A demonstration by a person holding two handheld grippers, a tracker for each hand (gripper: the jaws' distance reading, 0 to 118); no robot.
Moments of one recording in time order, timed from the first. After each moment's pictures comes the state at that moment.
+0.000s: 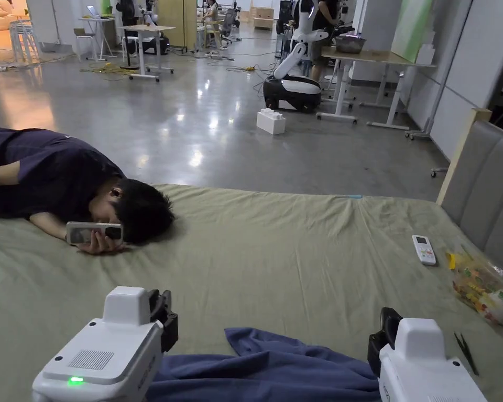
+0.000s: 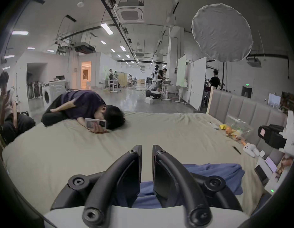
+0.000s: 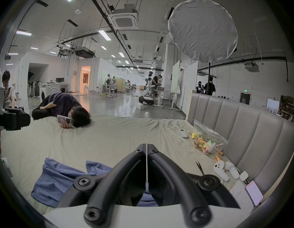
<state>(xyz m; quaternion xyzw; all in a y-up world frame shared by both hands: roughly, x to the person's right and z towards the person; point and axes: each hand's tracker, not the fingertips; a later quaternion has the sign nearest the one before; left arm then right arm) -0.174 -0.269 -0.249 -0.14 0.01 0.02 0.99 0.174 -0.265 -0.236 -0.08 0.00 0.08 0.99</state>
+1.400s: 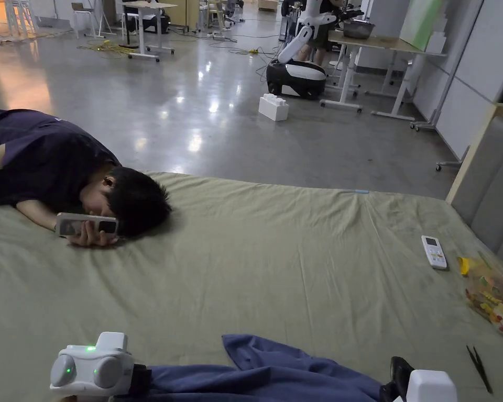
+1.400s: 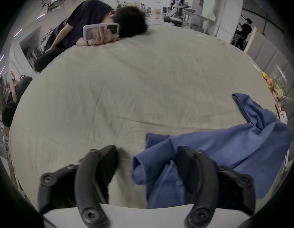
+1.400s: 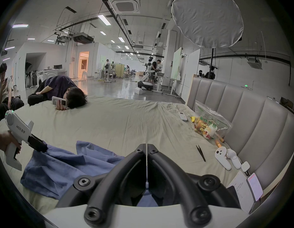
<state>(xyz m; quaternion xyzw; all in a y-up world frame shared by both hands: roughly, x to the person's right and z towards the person) -0.231 -0.441 -0.397 -0.49 0.06 0.02 0.87 0.188 -0.315 -0.260 -0.16 -0.01 0.10 0.98</state>
